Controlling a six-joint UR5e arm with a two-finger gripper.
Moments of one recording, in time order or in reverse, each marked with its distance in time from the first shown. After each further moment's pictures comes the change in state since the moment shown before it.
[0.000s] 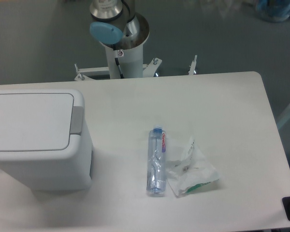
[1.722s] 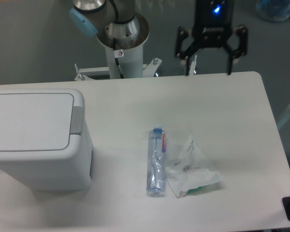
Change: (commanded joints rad) arm -0.682 -0.052 -0.035 0.238 -0.009 -1.758
